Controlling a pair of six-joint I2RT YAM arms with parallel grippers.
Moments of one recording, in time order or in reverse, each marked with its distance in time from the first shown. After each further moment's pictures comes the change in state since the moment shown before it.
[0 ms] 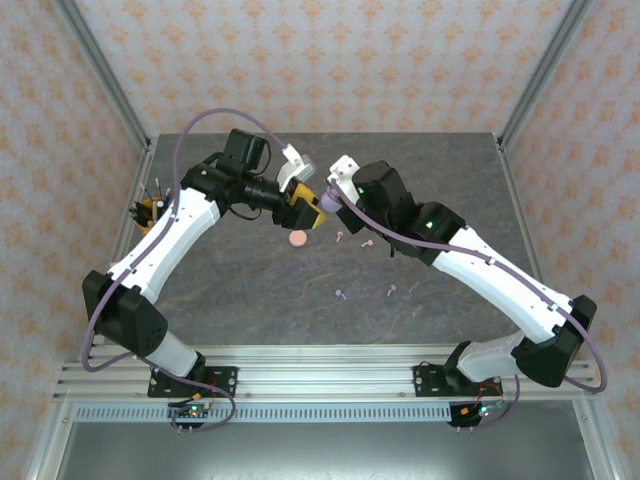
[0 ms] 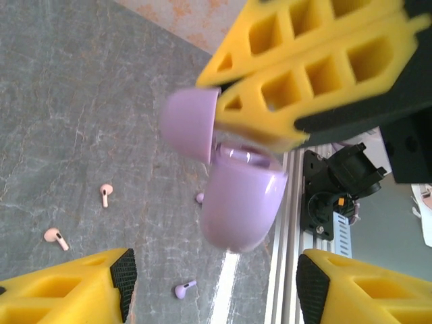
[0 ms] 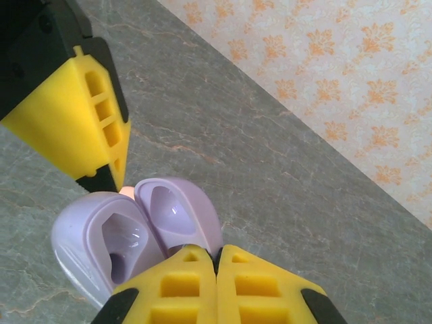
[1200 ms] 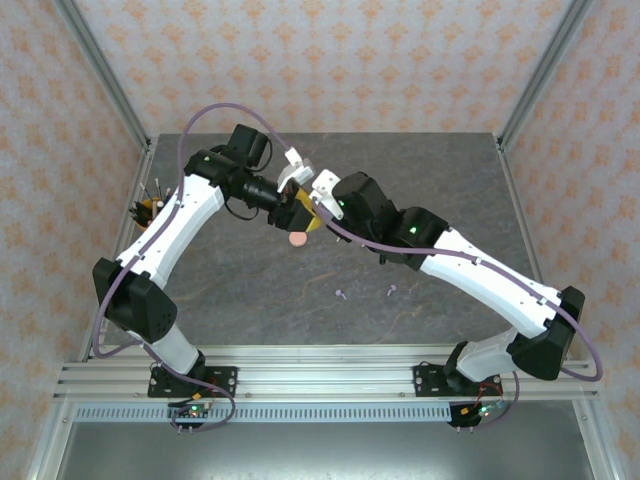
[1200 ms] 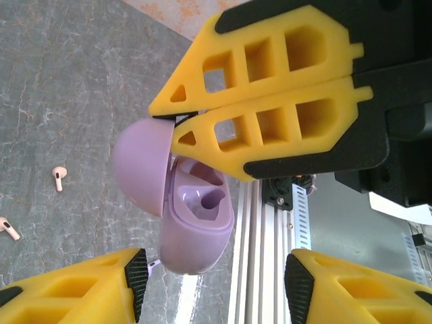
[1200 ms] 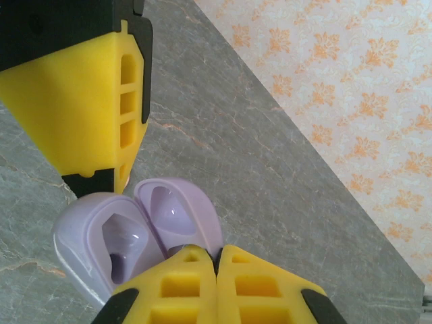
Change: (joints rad) left arm 0.023 0.092 0.125 -0.278 0.115 0.183; right arm 0.090 0.045 0.019 -0.043 0.134 -0.118
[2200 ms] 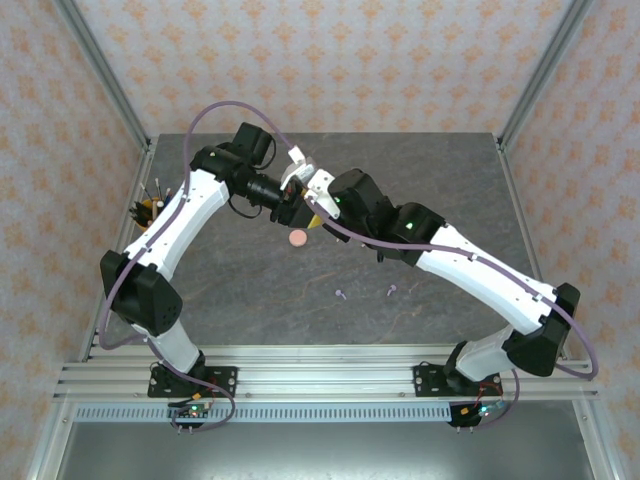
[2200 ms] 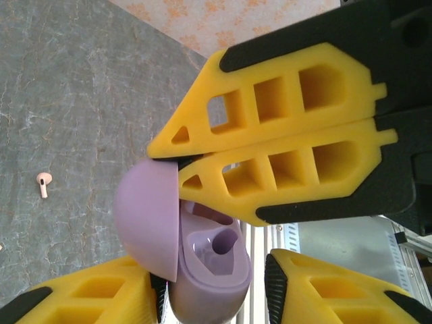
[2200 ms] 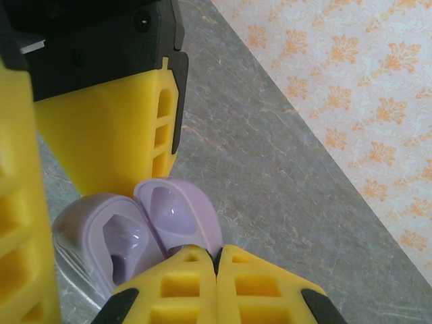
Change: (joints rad) left arm 0.000 0.052 0.041 -0.029 0.047 0.018; right arm 0.000 0.034 0.043 -0.037 -0.045 -0.003
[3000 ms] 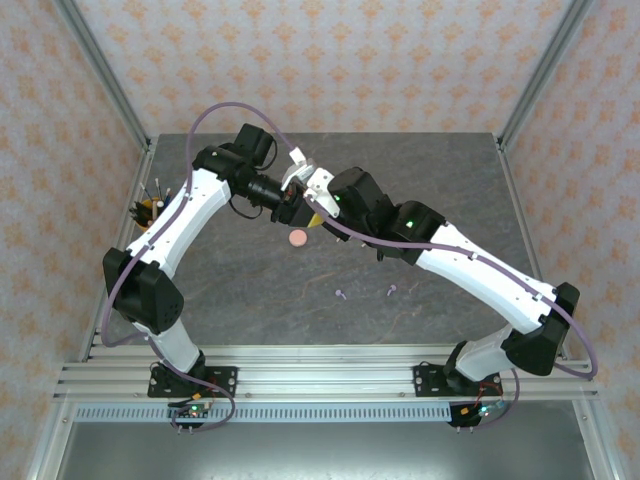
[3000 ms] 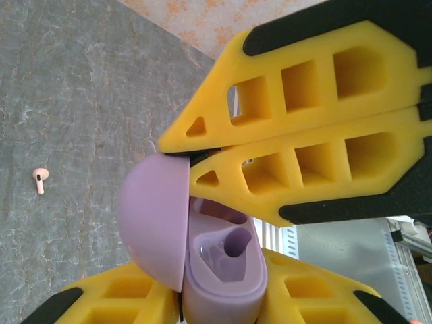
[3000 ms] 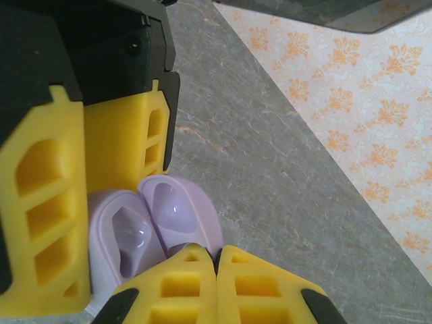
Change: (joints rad) left arm 0.000 0.013 0.000 -0.010 0.003 0.008; right arm 0.000 0.005 0.019 -0.008 -0.007 0.001
